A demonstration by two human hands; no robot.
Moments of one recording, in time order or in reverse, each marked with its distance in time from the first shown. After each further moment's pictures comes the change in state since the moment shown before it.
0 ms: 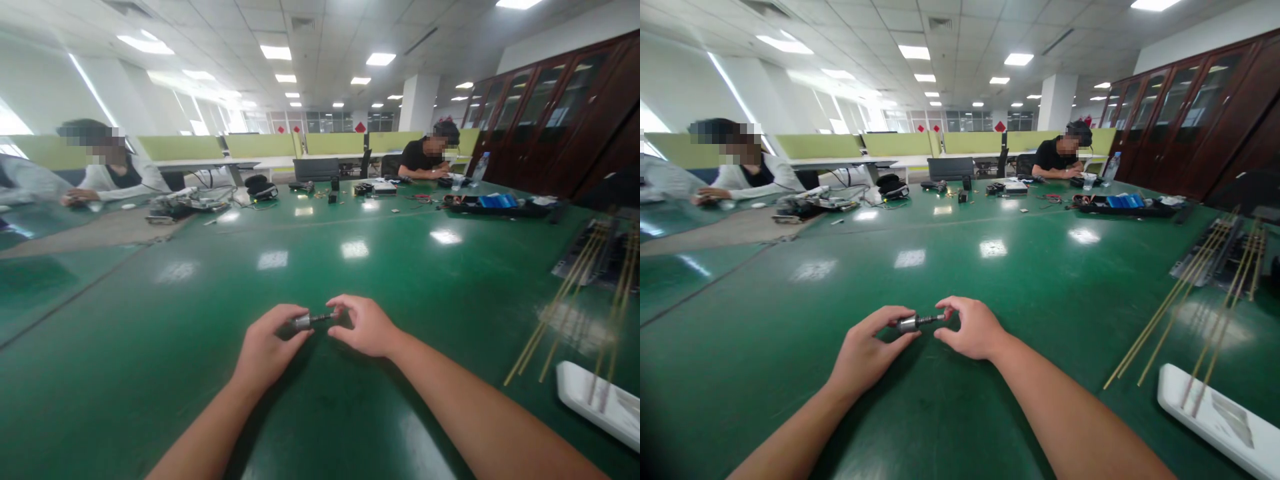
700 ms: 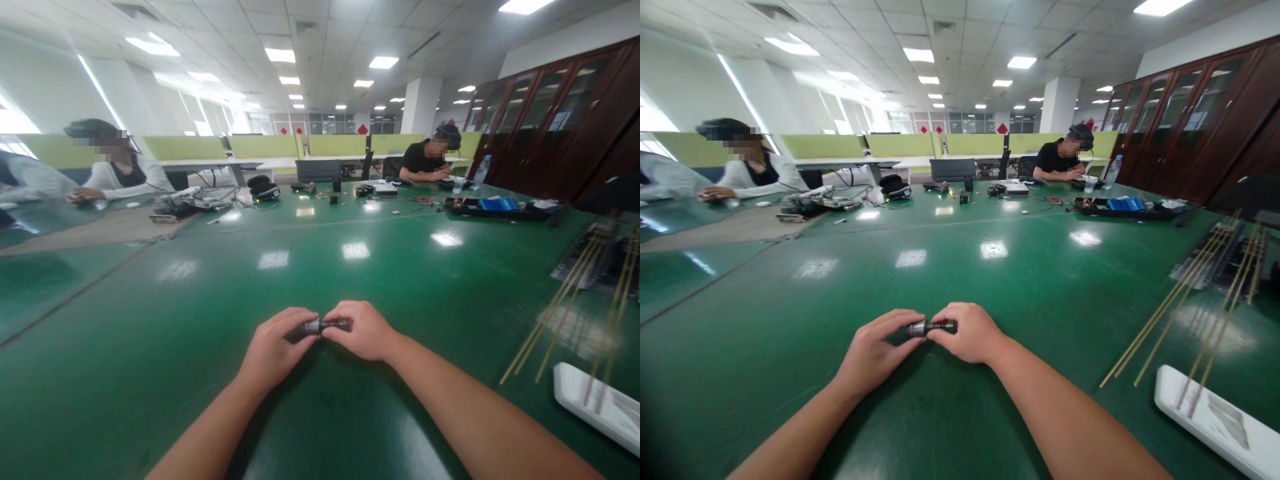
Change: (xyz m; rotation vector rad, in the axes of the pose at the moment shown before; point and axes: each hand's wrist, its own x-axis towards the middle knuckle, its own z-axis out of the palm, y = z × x) left_hand -0.003 0.004 0.003 0.008 -0.080 0.140; right_hand -0.002 -0.011 0.001 -0.132 -0.059 -0.138
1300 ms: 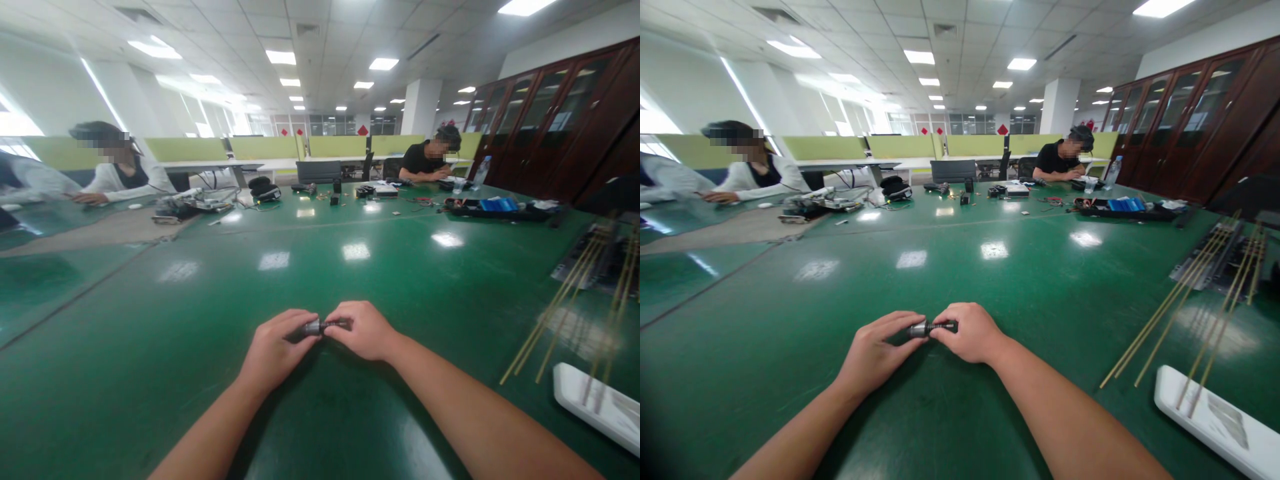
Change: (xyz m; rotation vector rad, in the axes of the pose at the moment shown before) left_hand -0.003 -0.005 0.004 0.056 0.035 0.004; right_hand 0.001 -0.002 -0.001 -0.004 0.003 0.006
